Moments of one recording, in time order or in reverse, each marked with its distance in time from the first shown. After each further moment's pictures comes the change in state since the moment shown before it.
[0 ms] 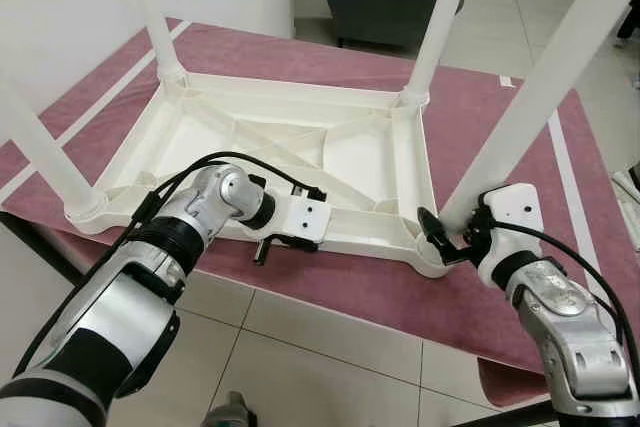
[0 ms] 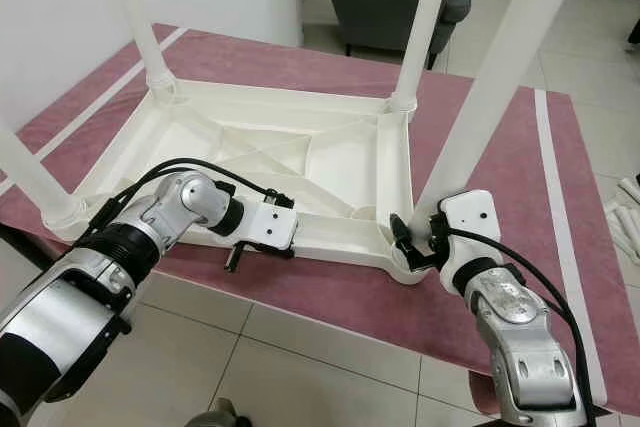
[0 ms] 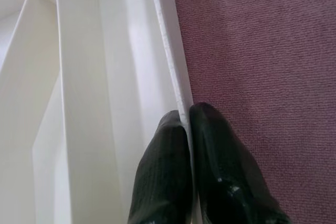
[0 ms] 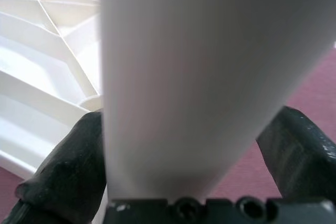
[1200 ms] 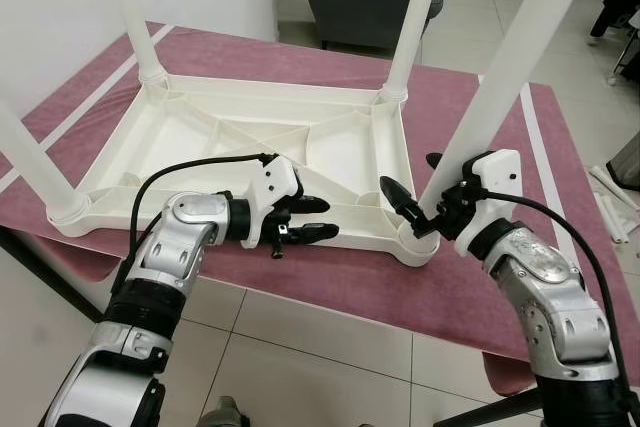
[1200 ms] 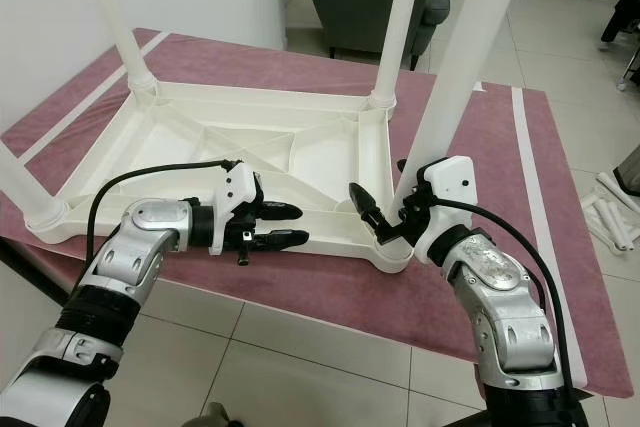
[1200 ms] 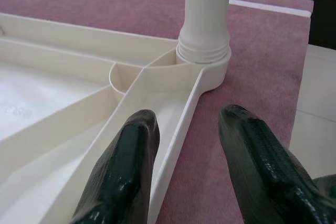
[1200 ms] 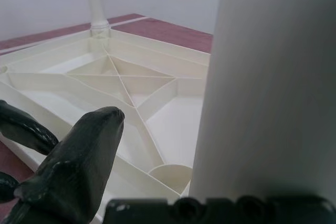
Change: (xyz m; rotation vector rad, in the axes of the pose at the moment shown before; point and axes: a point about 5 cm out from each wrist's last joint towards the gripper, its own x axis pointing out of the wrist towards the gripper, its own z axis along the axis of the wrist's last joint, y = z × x) left arm -0.039 -0.029 0.000 -0.589 -0.443 0.301; right arm 0.017 0.020 0.039 0.146 -0.215 0.294
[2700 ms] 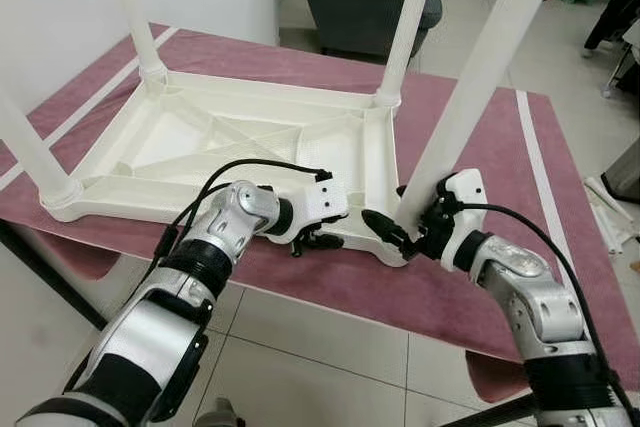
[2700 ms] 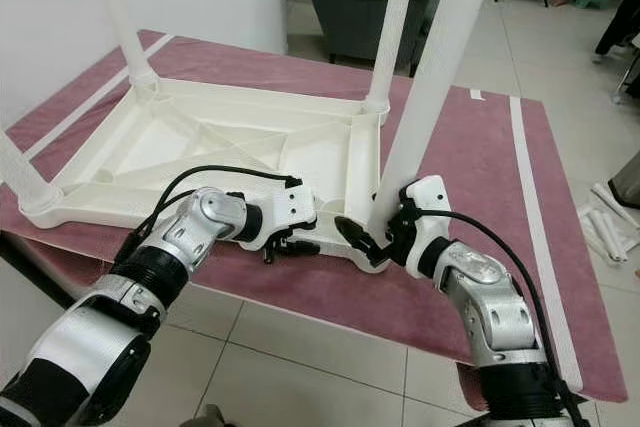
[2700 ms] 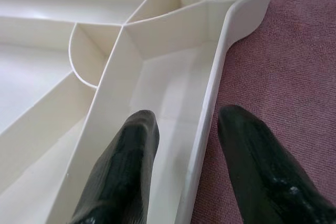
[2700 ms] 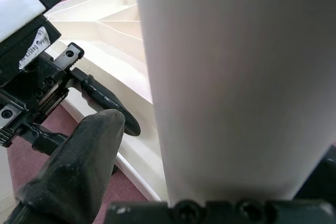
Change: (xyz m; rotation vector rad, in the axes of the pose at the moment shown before) left arm 0.068 0.014 -0.010 0.194 0.360 -0.052; right arm 0.012 -0.007 -0.050 0.108 0.165 0.152
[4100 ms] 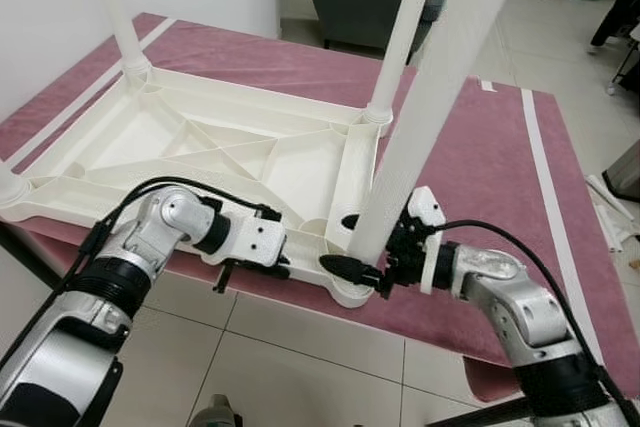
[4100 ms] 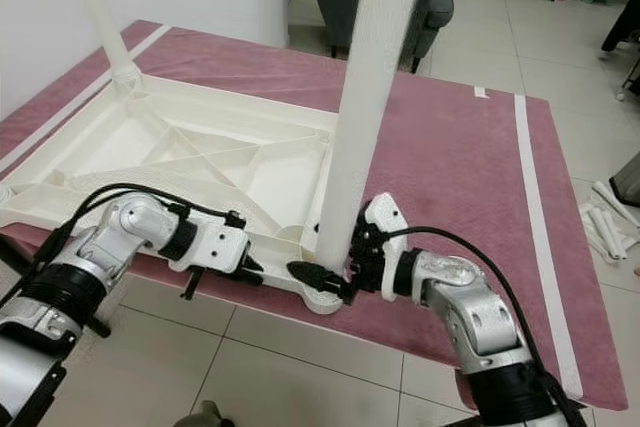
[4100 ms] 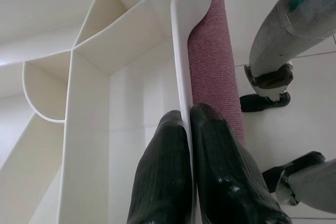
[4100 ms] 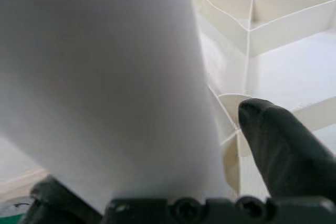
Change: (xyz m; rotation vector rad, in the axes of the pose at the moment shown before) left arm -0.074 -0.024 -0.032 0.356 -0.029 -0.285; right arm 0.011 0.049 0.004 0.054 0.025 0.466
